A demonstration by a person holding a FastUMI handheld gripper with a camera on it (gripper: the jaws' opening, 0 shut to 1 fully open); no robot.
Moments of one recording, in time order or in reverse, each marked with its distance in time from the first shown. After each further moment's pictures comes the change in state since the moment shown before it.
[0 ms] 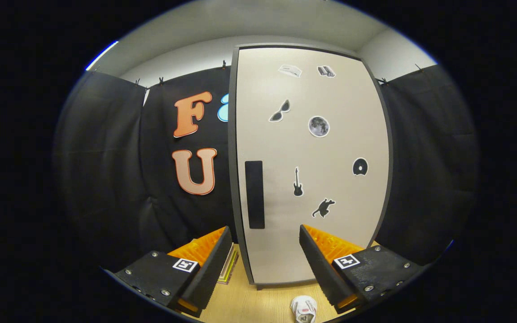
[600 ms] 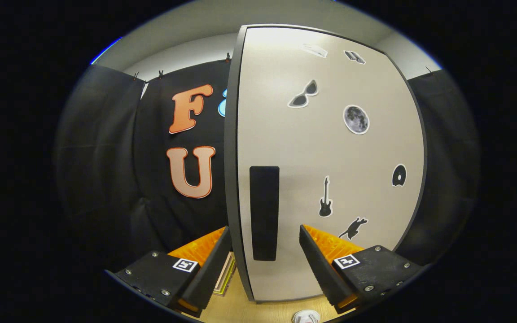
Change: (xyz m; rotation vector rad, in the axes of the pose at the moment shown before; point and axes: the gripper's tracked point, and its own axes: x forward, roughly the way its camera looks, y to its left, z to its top) arm 0.090 0.012 0.002 -0.037 -0.002 -0.004
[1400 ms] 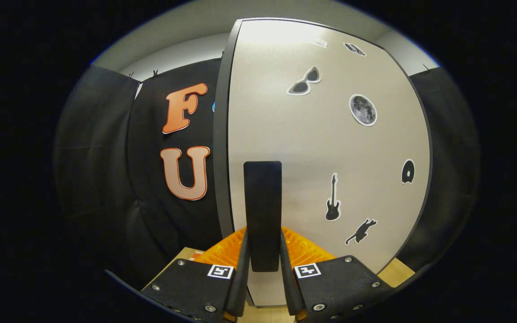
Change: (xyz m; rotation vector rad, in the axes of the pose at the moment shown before) arm 0.019 -0.001 -0.005 0.032 -0.003 -0.013
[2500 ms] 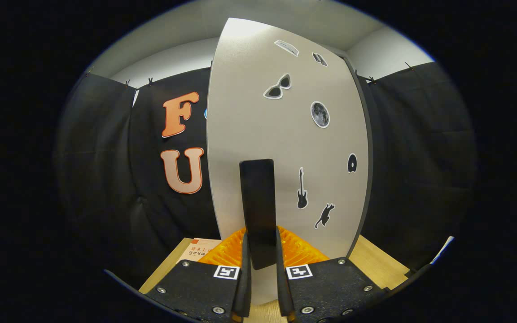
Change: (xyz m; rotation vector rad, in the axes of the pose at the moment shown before) arm -0.103 -0.041 -0.008 0.030 0.014 -0.052
